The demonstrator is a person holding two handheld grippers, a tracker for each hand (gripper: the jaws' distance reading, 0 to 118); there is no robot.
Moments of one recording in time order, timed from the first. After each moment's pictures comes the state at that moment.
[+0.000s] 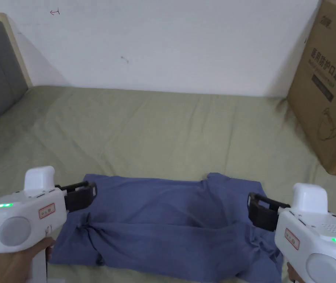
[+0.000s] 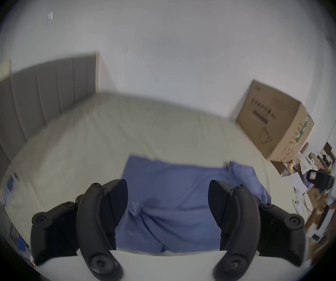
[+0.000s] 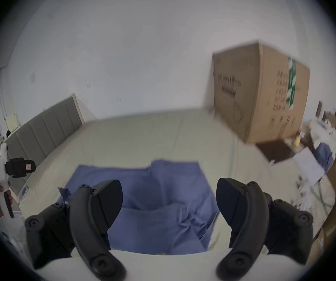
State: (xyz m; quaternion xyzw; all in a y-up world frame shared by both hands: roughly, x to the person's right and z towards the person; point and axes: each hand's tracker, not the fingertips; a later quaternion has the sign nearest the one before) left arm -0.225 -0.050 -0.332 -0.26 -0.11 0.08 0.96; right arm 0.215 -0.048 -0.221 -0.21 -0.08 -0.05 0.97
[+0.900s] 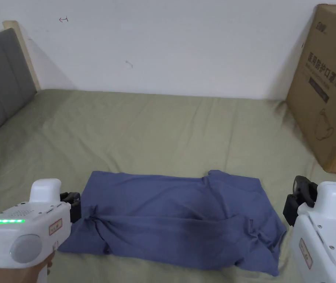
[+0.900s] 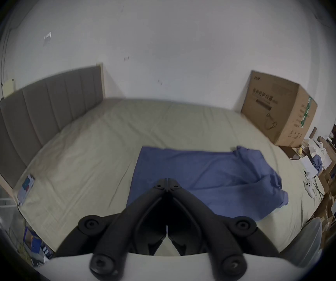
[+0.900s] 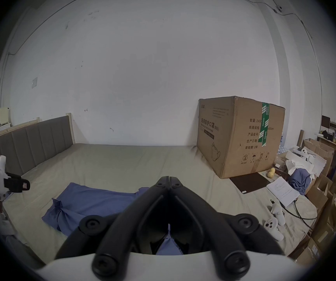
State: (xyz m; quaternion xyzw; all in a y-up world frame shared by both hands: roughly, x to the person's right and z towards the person) left arm -0.241 -0.082 -0.303 -0.31 -0.08 0.03 0.95; right arm 0.188 -0.023 -0.160 -0.10 -0.14 0.01 0.99
